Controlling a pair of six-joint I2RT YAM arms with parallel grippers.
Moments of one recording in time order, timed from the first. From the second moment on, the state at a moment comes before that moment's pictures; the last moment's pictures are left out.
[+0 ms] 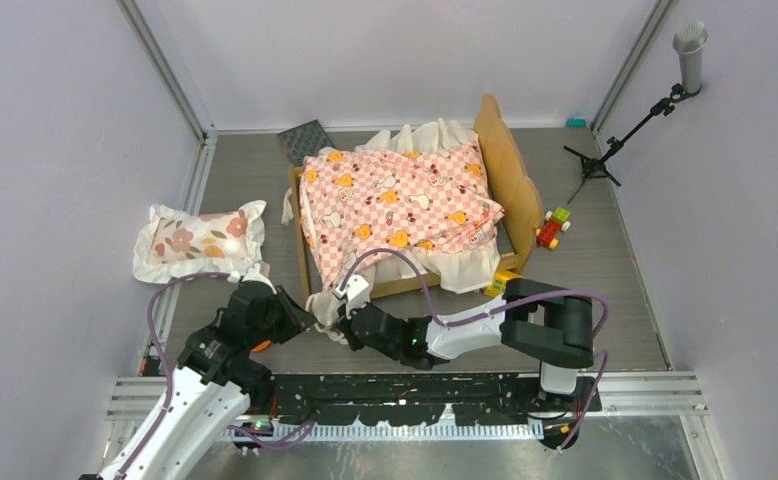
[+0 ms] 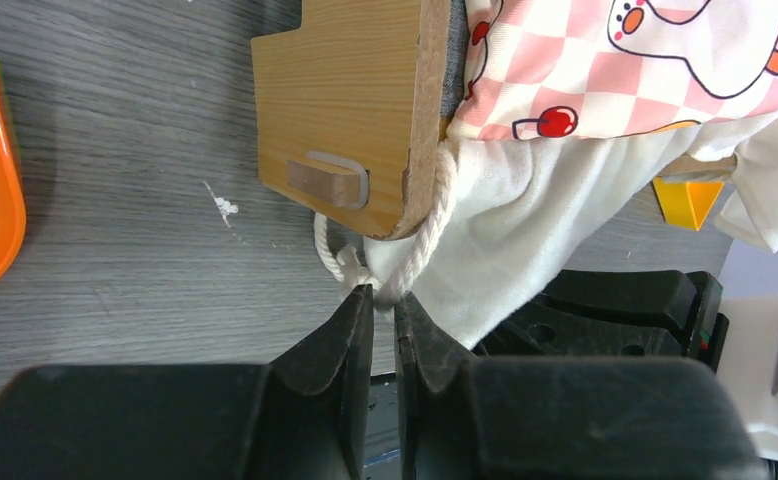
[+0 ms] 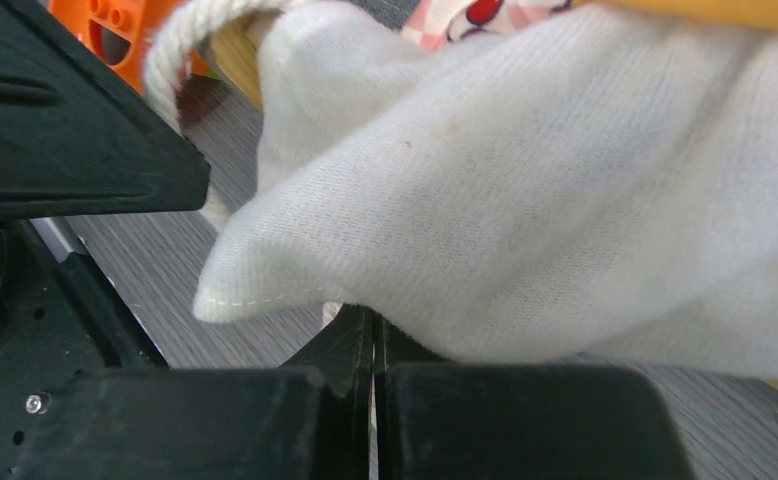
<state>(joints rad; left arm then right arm) -0.48 0.40 0.44 -0.81 0.02 -0.95 1.36 1.80 0.83 0.49 0.39 0.44</state>
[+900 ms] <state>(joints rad) -0.48 0.41 0.44 -0.81 0.03 -0.94 1.36 1.88 1.06 0.17 0.38 0.45</state>
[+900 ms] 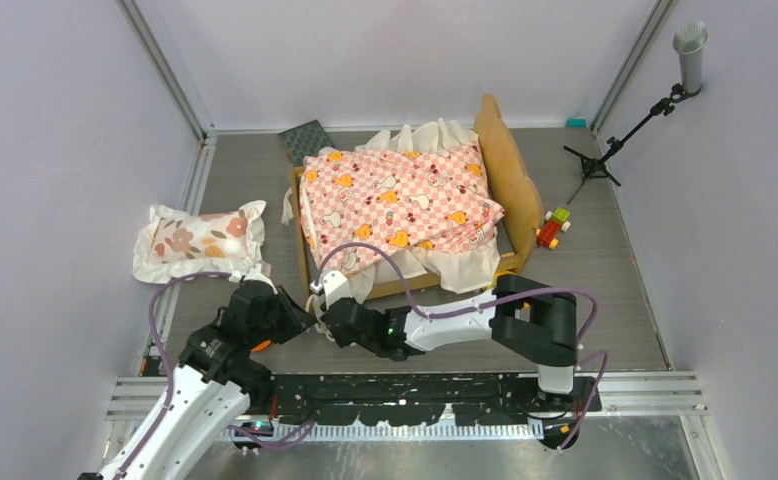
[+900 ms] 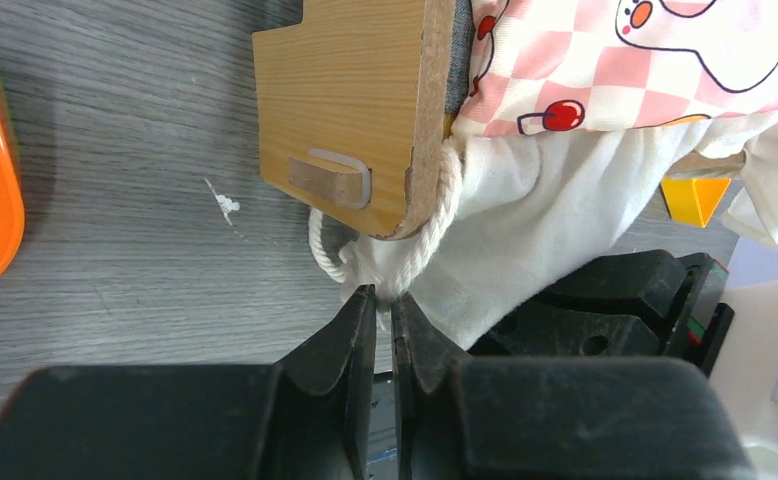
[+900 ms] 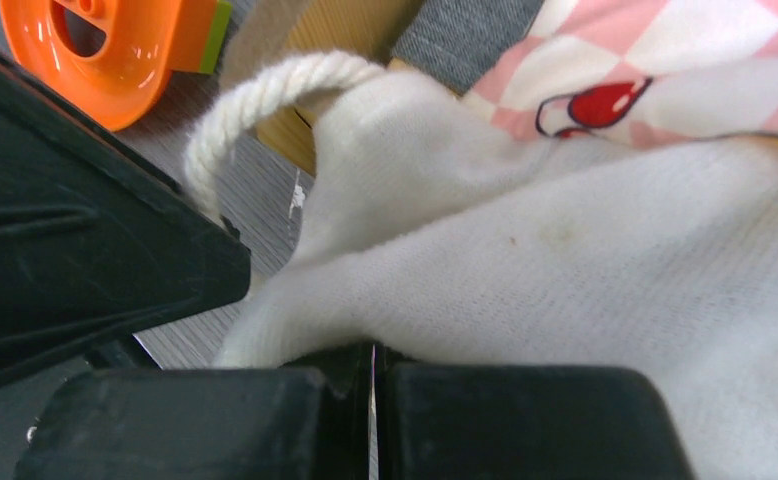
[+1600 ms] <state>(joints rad) -0.48 0.39 0.44 -0.82 0.03 -0.94 1.35 1.99 1.19 0.05 0.43 0.44</state>
